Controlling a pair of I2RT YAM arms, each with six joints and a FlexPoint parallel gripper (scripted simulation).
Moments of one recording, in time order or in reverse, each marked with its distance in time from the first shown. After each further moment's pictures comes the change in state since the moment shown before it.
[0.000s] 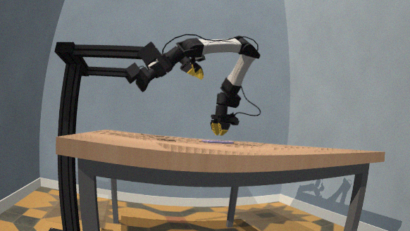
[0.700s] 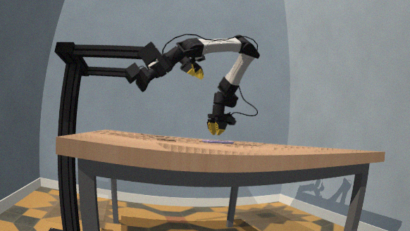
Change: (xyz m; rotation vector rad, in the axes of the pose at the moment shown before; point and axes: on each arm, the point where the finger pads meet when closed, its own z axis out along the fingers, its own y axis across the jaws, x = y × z) left arm 0.000 0.000 0.000 0.000 0.000 0.000; right arm 0.021 -0.001 0.000 0.002 0.015 -0.036
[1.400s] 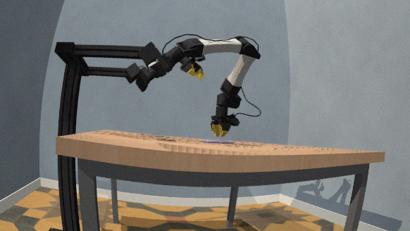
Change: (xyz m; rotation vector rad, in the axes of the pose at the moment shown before) left arm 0.000 0.000 0.000 0.000 0.000 0.000; right arm -0.019 -0.007 0.006 0.008 -0.027 0.026
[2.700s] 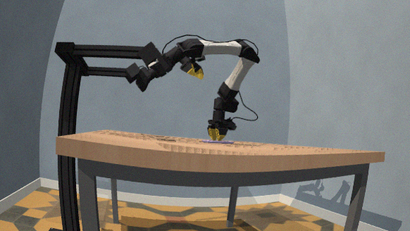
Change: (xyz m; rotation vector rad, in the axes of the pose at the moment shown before) left arm 0.000 0.000 0.000 0.000 0.000 0.000; right arm 0.015 0.004 0.021 0.003 0.012 -0.031
